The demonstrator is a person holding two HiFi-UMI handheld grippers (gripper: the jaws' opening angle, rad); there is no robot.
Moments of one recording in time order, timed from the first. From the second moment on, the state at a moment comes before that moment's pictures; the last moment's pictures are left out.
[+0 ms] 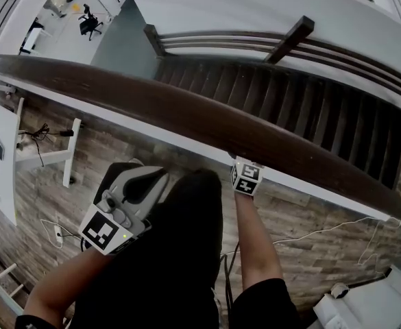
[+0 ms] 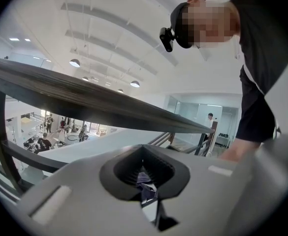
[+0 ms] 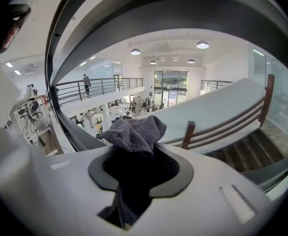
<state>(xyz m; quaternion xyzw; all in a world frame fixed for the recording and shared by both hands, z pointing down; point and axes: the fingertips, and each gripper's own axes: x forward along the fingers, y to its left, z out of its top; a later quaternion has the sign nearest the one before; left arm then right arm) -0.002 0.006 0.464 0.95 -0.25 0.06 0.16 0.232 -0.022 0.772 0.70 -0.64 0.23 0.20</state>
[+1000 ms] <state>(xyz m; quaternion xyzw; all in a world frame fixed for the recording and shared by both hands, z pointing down) 0.034 0.032 0.453 0.96 -0.21 0.07 0.15 0.302 0.018 0.769 0.75 -0.59 0.25 0.18</state>
